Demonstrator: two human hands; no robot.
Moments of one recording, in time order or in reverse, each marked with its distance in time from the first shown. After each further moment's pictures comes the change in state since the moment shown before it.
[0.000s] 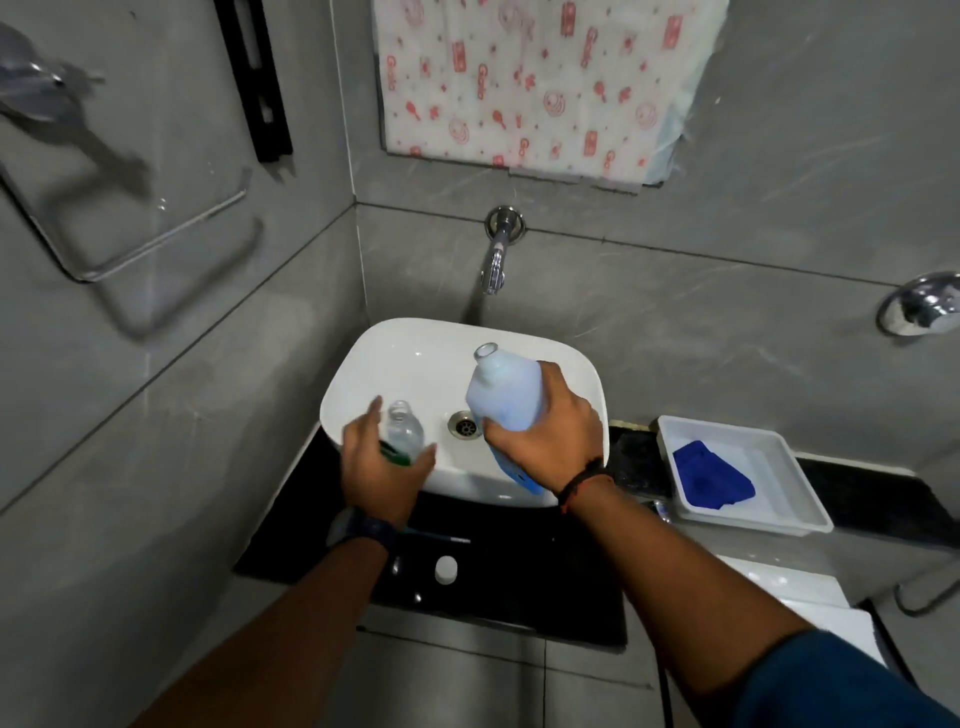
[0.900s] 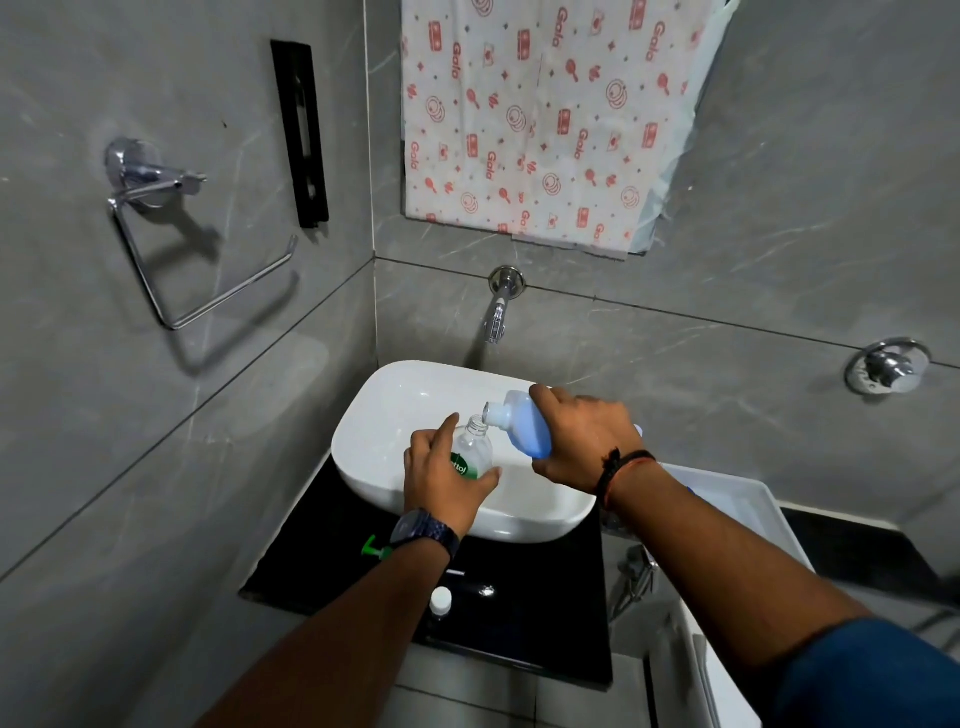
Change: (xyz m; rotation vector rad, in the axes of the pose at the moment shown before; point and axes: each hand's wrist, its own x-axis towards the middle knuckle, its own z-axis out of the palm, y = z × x) left_hand -0.006 0.054 0.031 0.065 -0.163 -0.042; right_hand 0.029 -0.011 -0.067 -0.795 -0.182 -0.531
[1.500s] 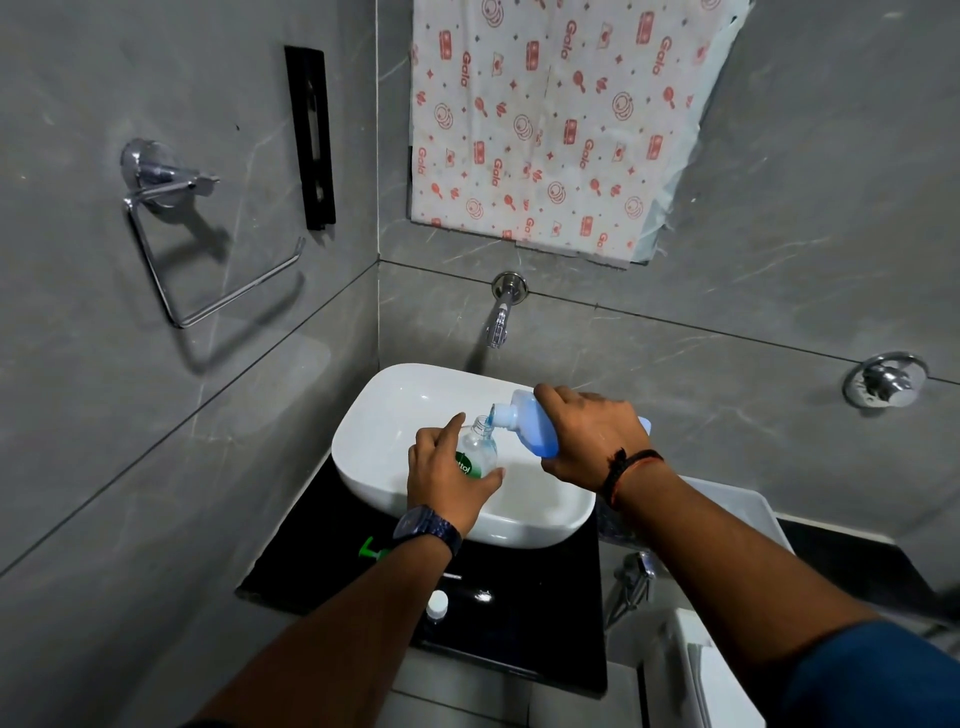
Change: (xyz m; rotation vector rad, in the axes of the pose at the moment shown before) left_hand 0.003 0.010 -0.003 0.043 -0.021 0.016; right_hand 0.004 0.007 -0.006 -0.042 0.019 -0.034
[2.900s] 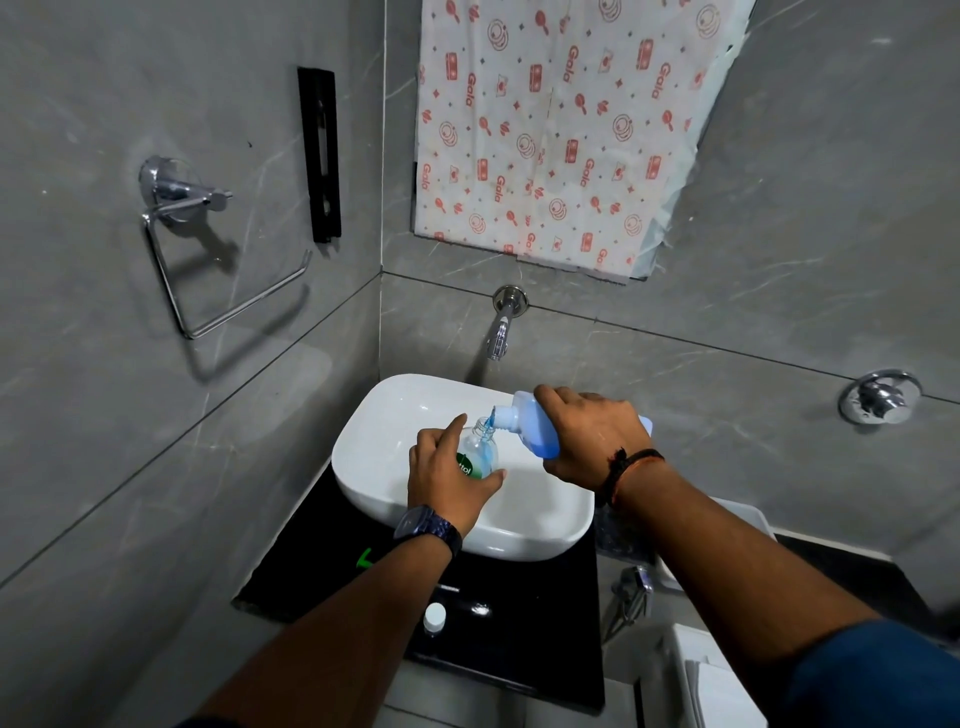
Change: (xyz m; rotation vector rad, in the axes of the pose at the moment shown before) left_hand 0.009 0.012 -0.008 0.020 -0.029 -0.039; right_hand 0.008 -0.002 -0.020 -0.004 -0.011 -0.004
